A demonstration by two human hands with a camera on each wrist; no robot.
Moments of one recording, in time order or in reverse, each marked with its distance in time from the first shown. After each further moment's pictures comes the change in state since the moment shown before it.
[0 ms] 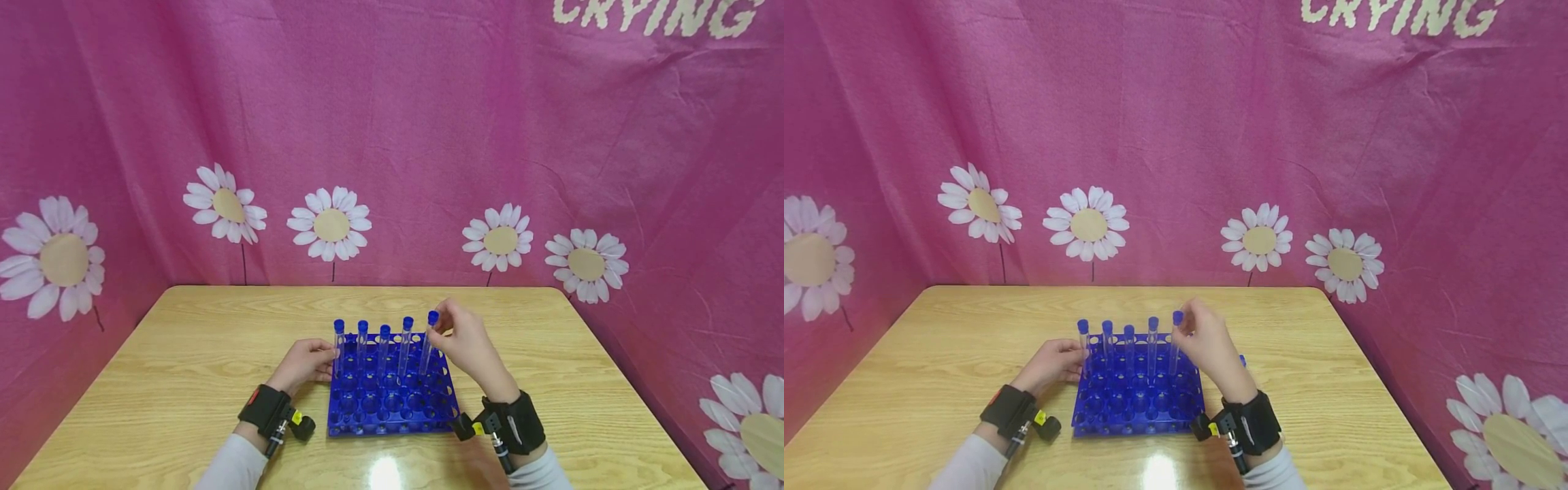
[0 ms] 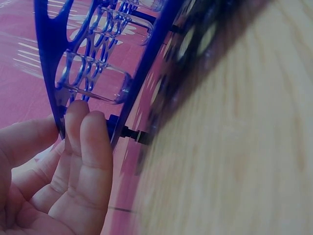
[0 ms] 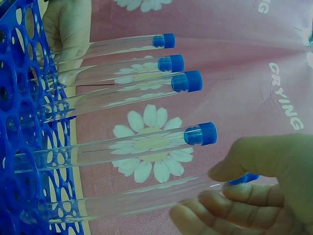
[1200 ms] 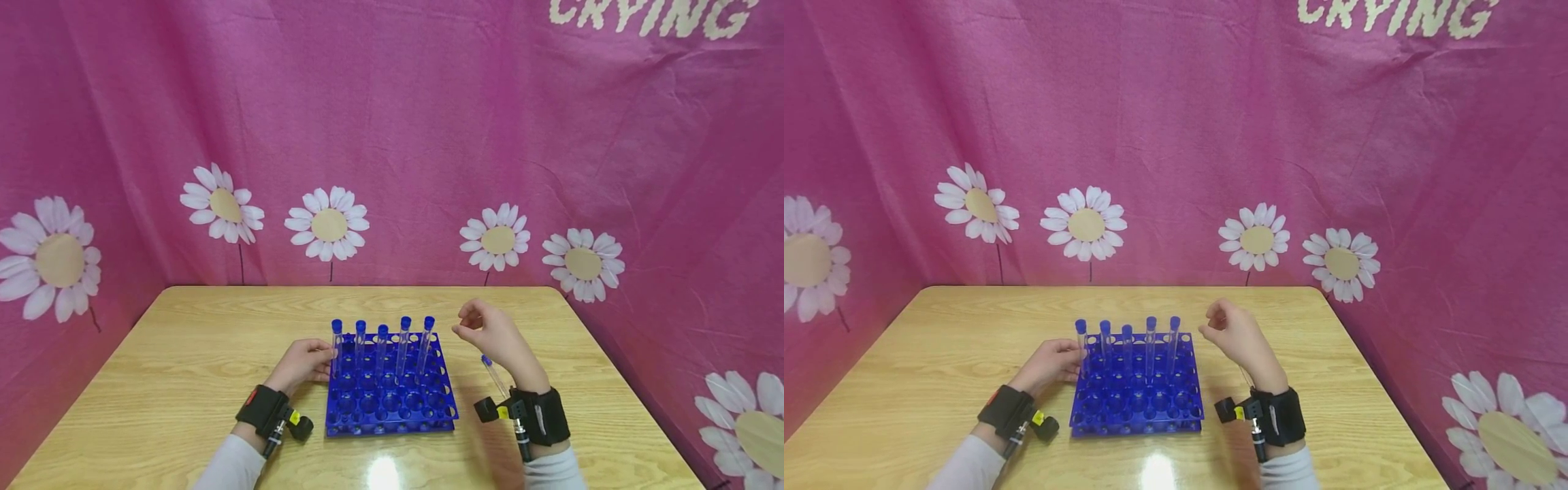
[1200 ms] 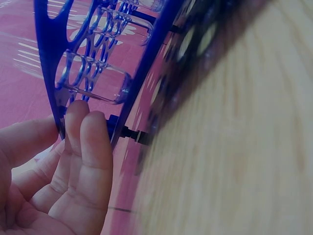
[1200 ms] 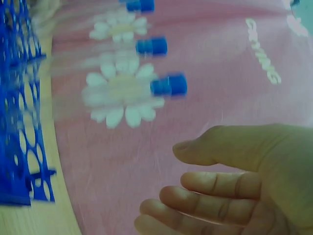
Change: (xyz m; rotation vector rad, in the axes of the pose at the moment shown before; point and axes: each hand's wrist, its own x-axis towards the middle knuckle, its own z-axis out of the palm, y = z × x) left_hand 0.001 0.000 0.001 0.006 0.000 0.001; right_hand -0.001 0.032 -0.040 -0.056 -0.116 0.089
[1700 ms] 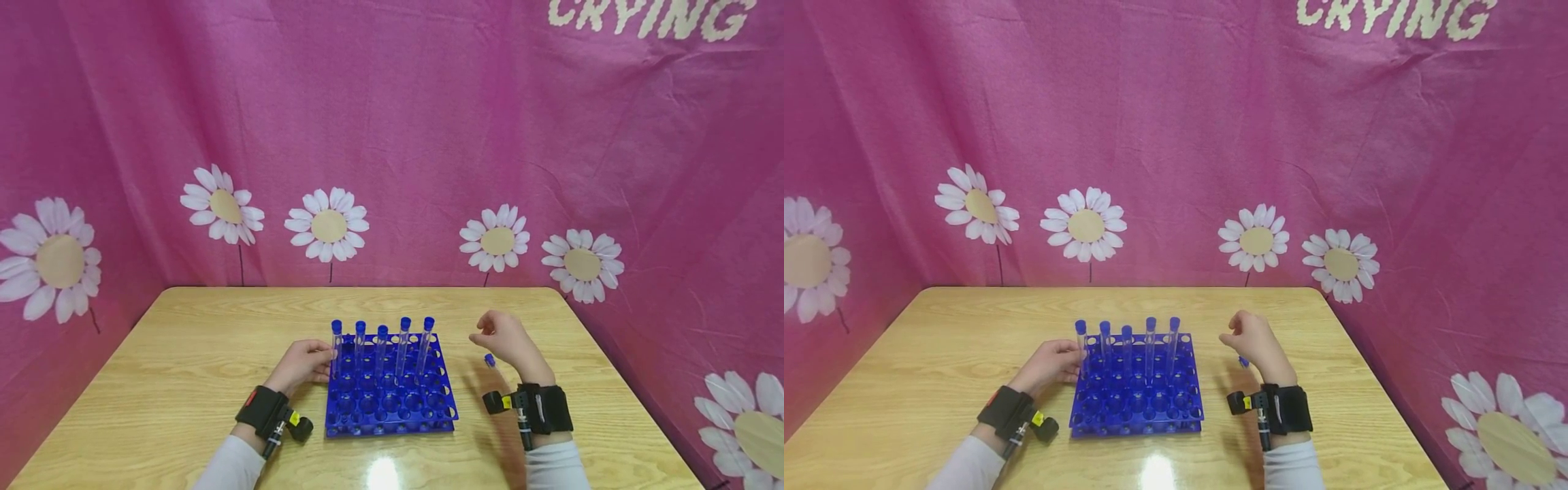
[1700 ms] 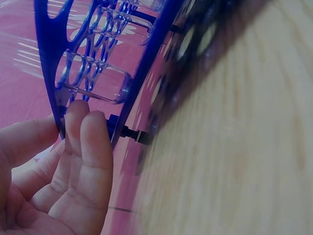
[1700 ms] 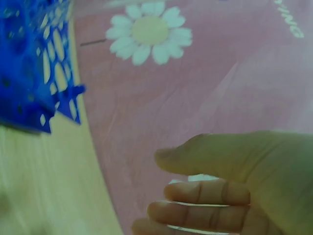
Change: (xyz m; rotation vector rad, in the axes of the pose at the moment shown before) left_hand 0.000 0.000 0.001 -0.004 0.012 -0.003; right_hand 0.006 0.046 0.000 -0.132 -0.050 0.136
